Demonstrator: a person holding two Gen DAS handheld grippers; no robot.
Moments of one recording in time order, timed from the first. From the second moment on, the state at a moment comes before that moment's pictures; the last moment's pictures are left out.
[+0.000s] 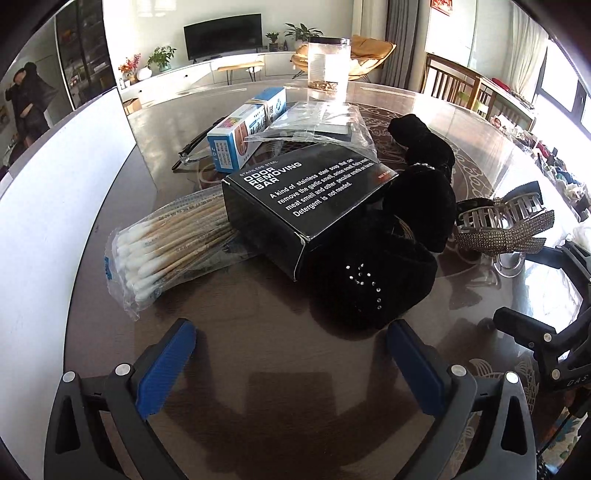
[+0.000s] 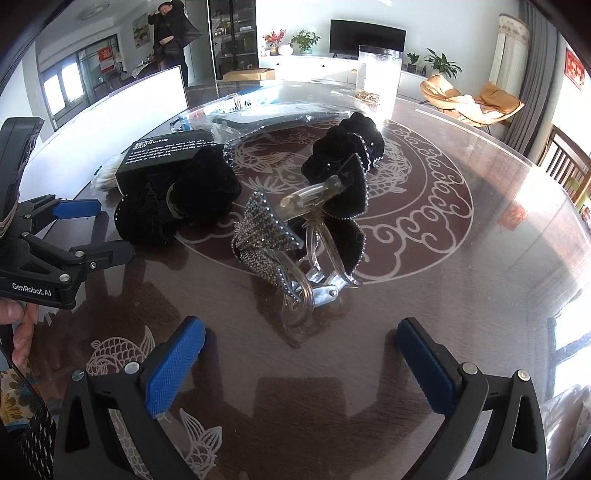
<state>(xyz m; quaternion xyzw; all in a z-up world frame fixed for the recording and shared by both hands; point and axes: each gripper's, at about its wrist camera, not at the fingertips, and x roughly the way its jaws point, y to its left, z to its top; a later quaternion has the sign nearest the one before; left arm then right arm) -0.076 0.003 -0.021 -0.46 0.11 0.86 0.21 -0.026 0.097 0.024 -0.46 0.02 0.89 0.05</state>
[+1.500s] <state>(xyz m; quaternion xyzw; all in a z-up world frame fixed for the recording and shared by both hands) -0.077 0.004 -0.021 -0.46 0.11 0.86 0.21 -0.025 0.098 0.024 -0.46 0.02 0.89 0.06</state>
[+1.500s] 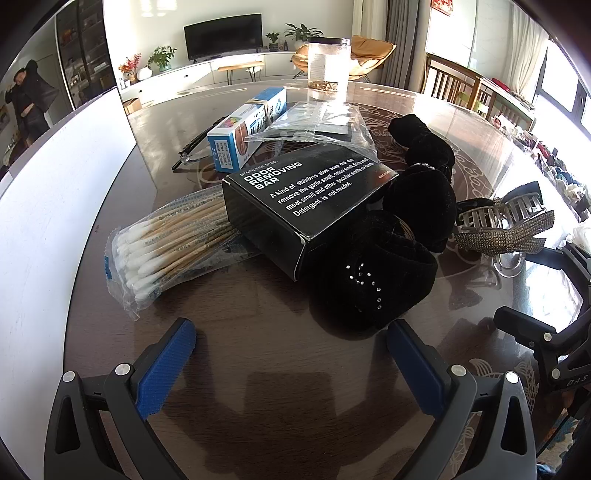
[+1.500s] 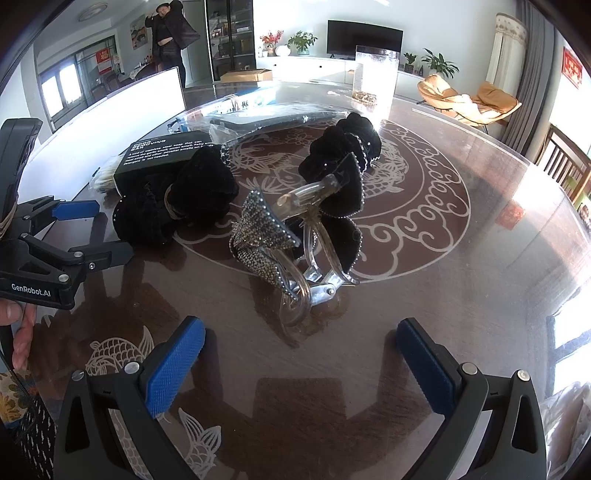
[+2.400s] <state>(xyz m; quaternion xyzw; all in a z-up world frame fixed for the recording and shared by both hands) -0.071 -0.025 -0.018 -0.45 0.11 0.87 0.15 -0.025 0.100 0.024 -0.46 0.03 0.89 0.07</state>
